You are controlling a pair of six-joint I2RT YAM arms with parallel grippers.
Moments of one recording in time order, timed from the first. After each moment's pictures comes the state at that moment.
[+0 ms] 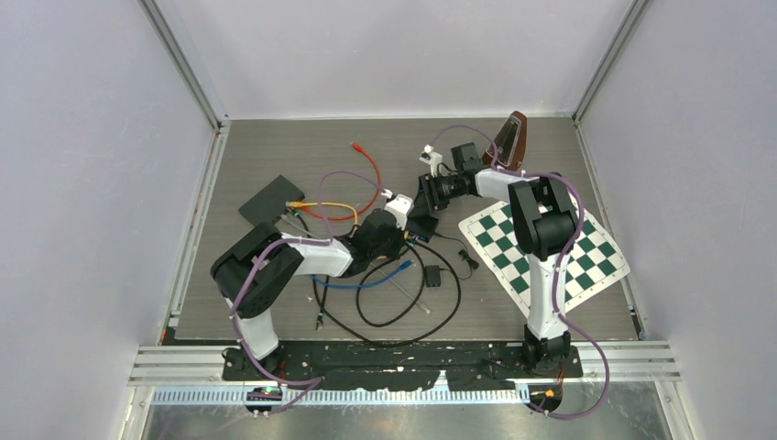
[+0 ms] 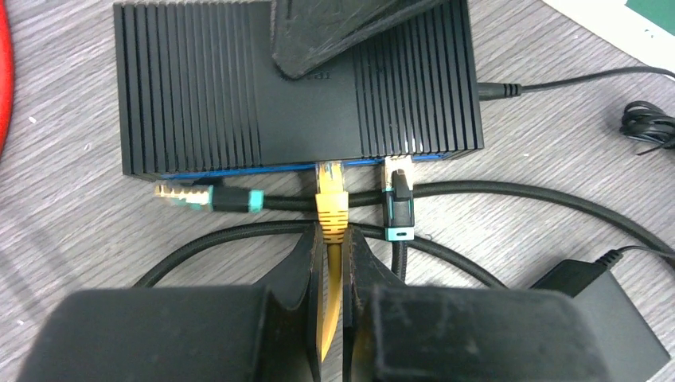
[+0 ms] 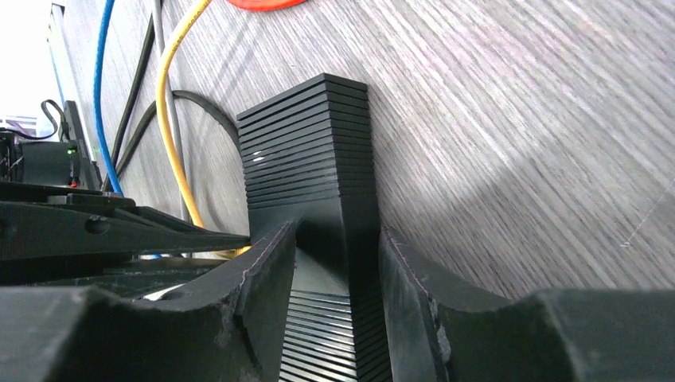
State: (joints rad) left arm -0.81 1.79 0.81 0.40 -0.14 -0.23; right arm 0.30 2.16 1.40 -0.24 -0.91 -0.04
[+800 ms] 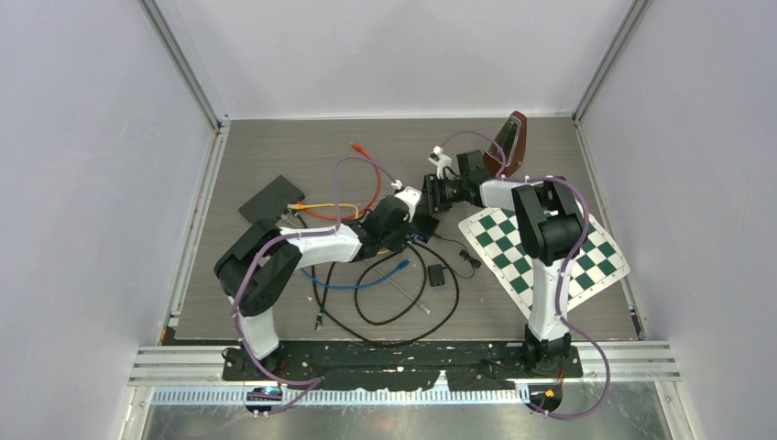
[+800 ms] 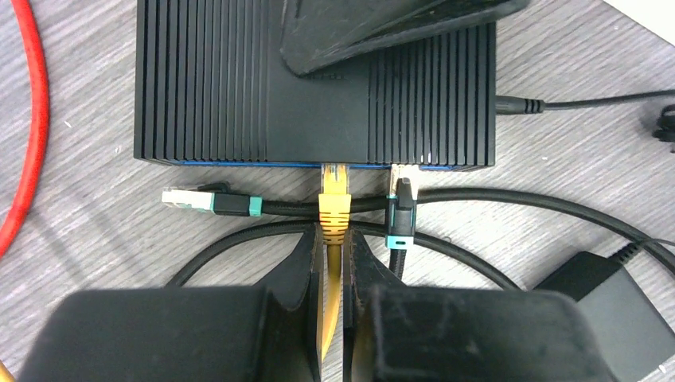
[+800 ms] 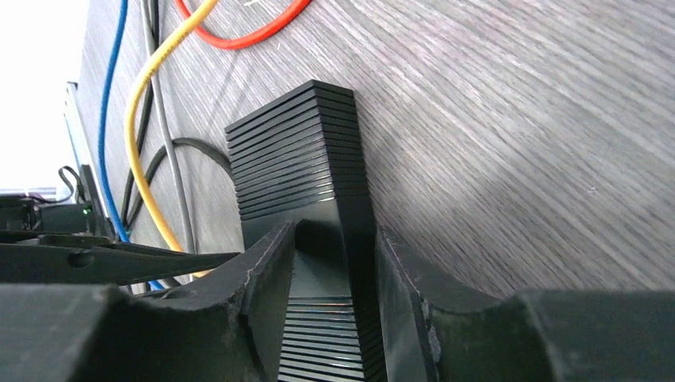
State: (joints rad) left arm -0.81 1.80 1.02 0.05 -0.16 -0.19; right arm 0.30 2.10 1.25 -0.01 -0.84 0.17
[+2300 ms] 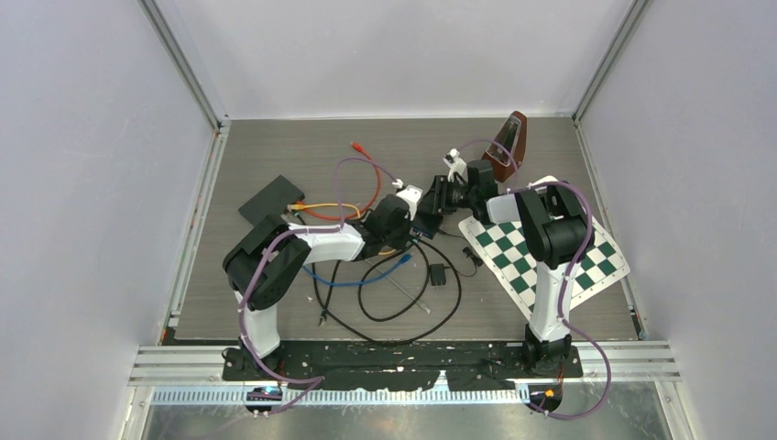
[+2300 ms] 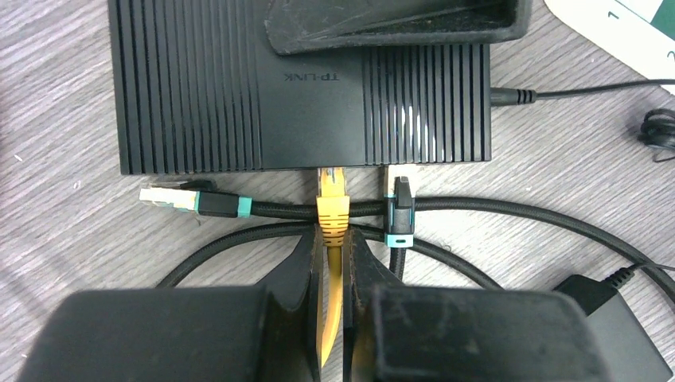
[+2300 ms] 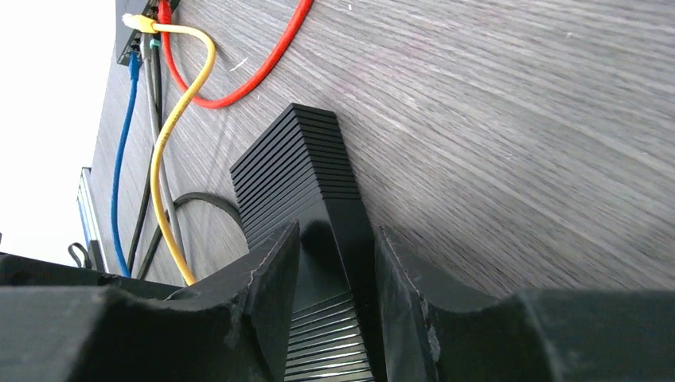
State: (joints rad) left arm -0.81 1.87 1.03 0.14 -0.13 -0.24; right arm 0.28 2.05 1.01 0.45 -0.74 0.43
